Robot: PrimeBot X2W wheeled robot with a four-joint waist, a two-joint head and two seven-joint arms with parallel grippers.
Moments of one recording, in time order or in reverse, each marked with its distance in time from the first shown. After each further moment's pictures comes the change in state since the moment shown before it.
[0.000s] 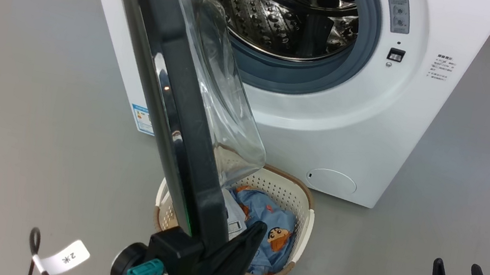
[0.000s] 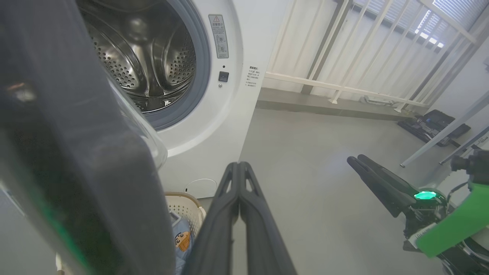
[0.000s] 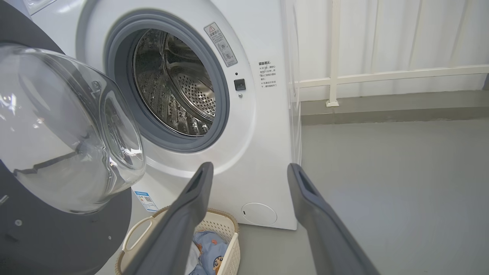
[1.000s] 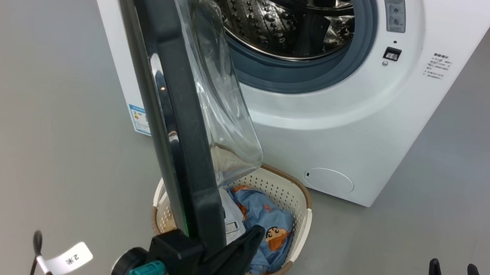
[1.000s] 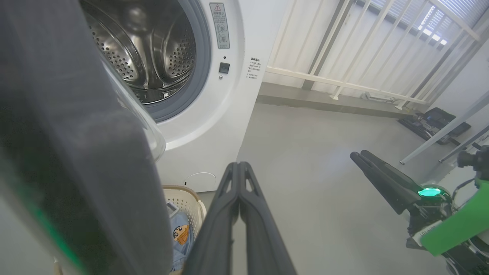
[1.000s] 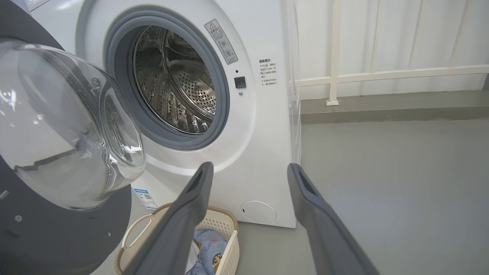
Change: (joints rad) left arm 0.004 0.000 -0.007 0.026 -0.011 0.005 -0.010; right arm 0.000 0.000 0.009 0.005 -0.008 0.000 0.000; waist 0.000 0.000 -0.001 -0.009
